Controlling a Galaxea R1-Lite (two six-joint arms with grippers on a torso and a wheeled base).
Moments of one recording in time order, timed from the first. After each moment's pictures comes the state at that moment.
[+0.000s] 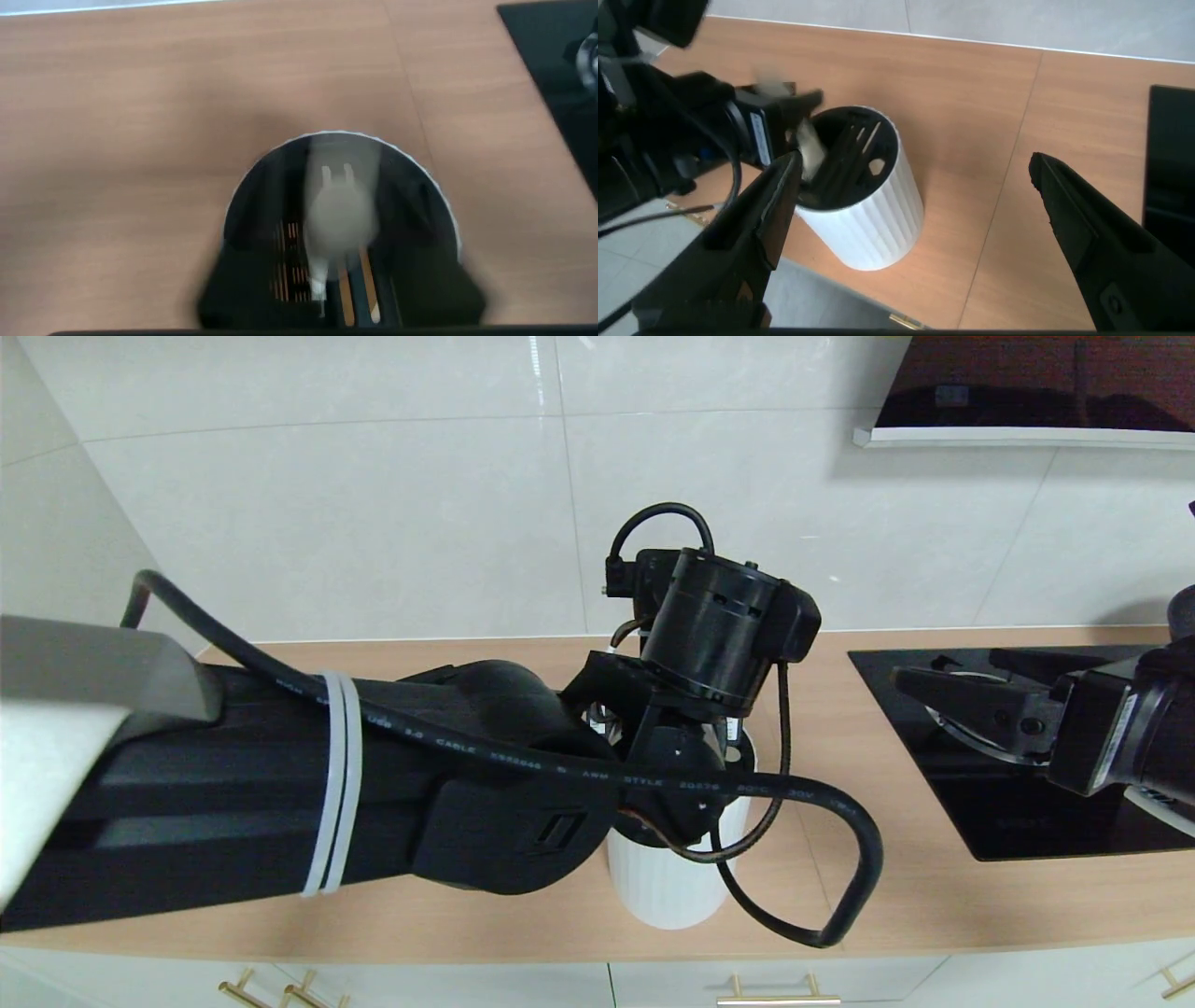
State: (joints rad) left arm -0.96 2.02 -1.53 -0.04 0.82 -0.36; right arm 0.68 1.19 -0.79 -0.30 -0.22 0.14
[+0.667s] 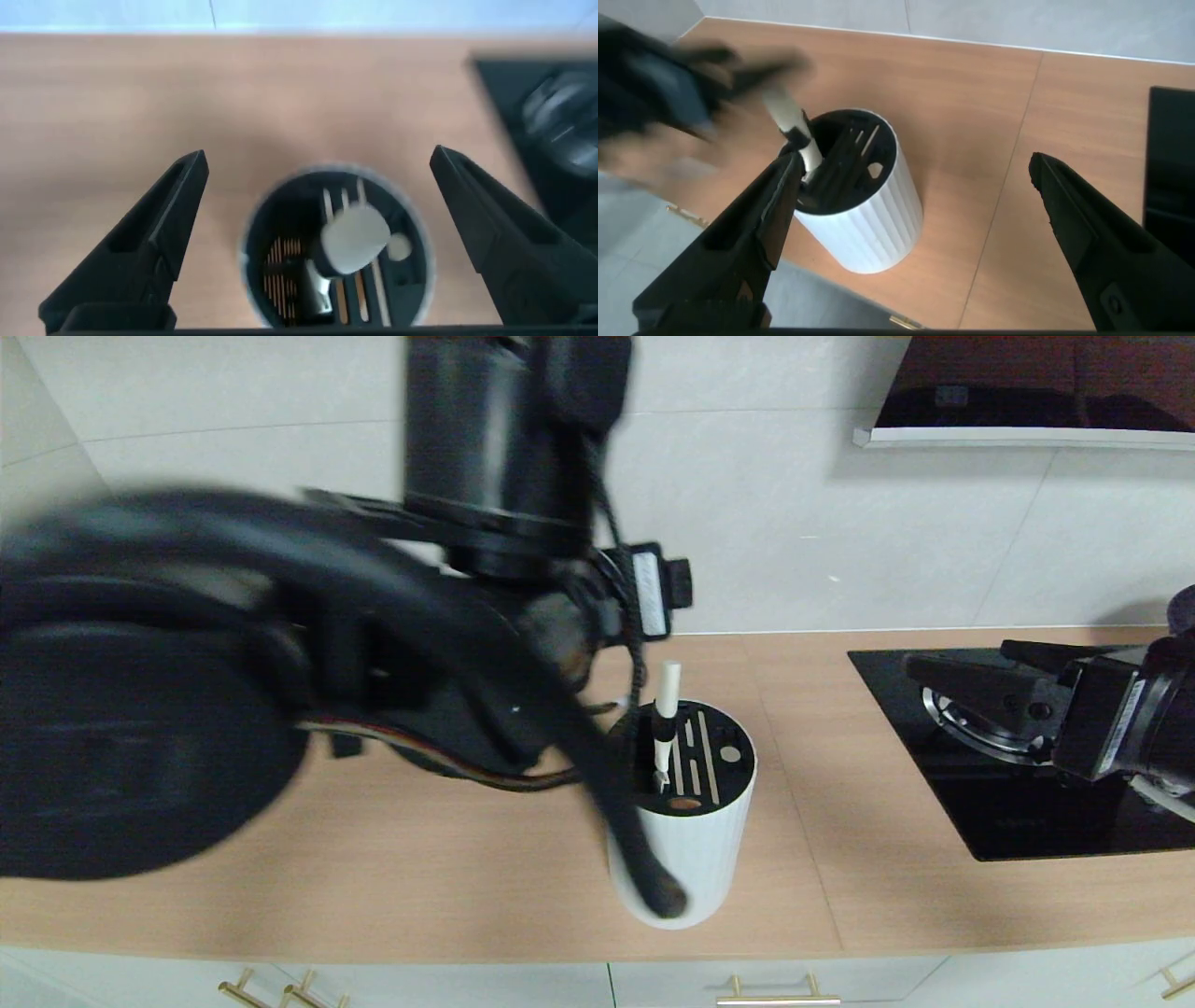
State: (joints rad) left arm -0.92 1.73 -1.47 -0.03 0.77 -0.37; right arm 0.64 1.19 -0.80 -0.30 -0.22 0.14
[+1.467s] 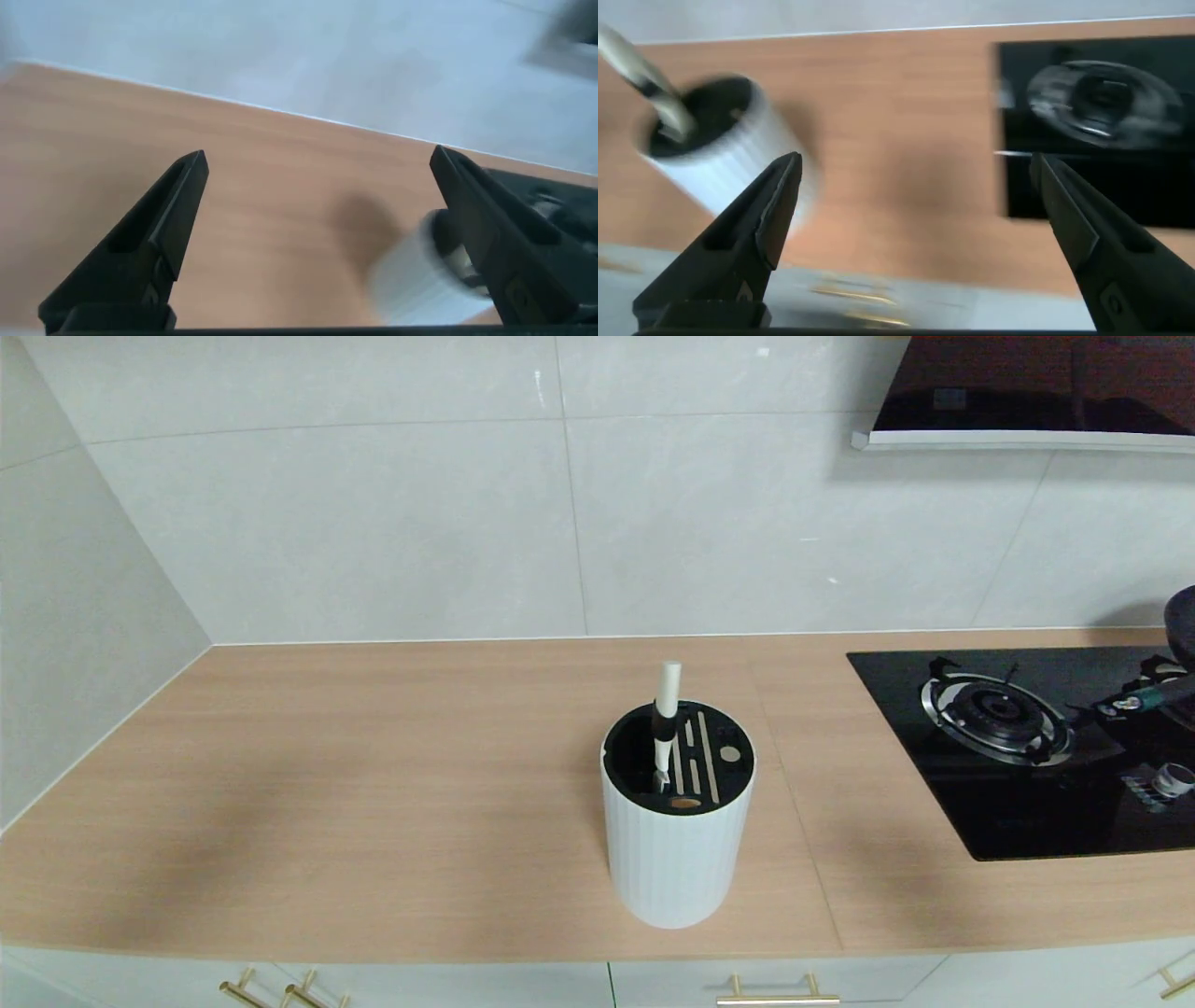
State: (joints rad) left arm -0.43 0.70 -0.80 0.05 0.50 -0.21; right arm 0.30 0.58 -0.28 -0.28 -0.22 0.04
